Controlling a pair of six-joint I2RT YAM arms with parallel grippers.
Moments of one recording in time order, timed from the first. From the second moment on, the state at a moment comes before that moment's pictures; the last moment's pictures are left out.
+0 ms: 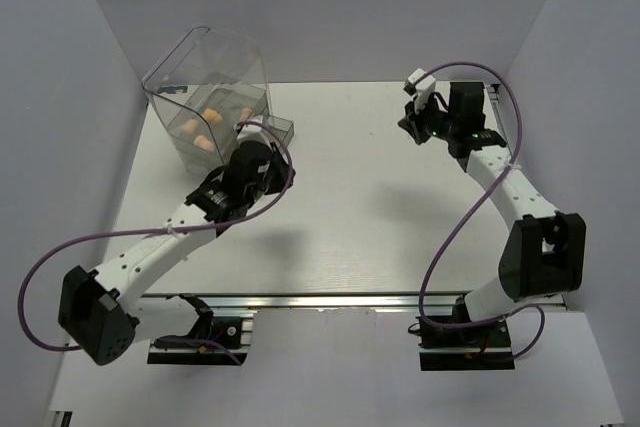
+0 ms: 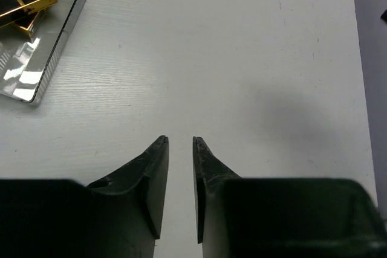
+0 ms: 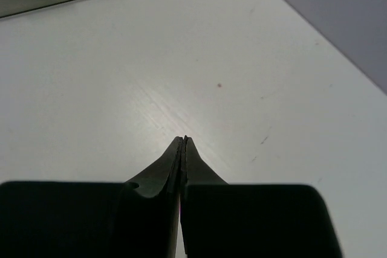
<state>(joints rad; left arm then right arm) -0.67 1.17 0.95 -0.29 -0.27 -0.68 0.19 1.54 1.24 -0.14 -0.52 -0.43</state>
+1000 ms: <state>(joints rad) -0.52 1.88 1.46 -0.58 -0.16 -0.37 0.12 1.40 1.05 -0.16 -0.60 -0.32</state>
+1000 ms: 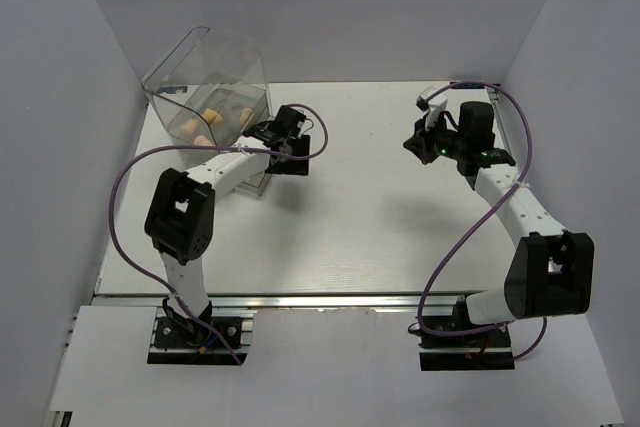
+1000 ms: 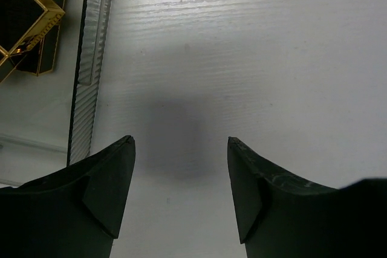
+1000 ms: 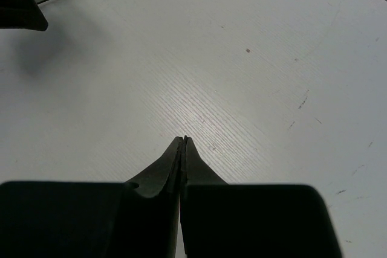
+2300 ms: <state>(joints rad) -0.48 2.14 1.63 -0.61 -0.26 -0.25 0.12 1.41 1.05 -0.16 -0.62 -0.30</state>
